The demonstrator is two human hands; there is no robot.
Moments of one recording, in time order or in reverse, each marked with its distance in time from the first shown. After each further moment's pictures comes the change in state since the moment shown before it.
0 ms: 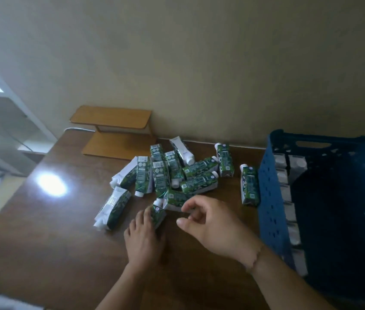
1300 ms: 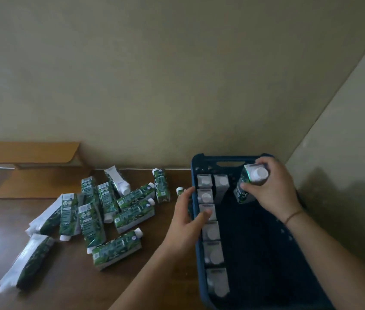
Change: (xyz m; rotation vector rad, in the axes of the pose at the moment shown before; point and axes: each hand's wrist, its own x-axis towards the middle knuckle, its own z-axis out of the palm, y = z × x) left_hand -0.021 0.248 -0.043 -1.161 -0.550 0.411; right_hand -0.018 0.151 -0.221 -0.171 0.851 0.106
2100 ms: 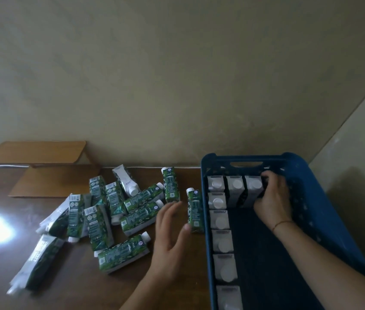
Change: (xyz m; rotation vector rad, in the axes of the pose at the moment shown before) left_hand -0.003 -0.051 -0.027 0.258 0.283 0.118; right_hand 0.026 0.082 0.084 -0.134 -0.038 0.052
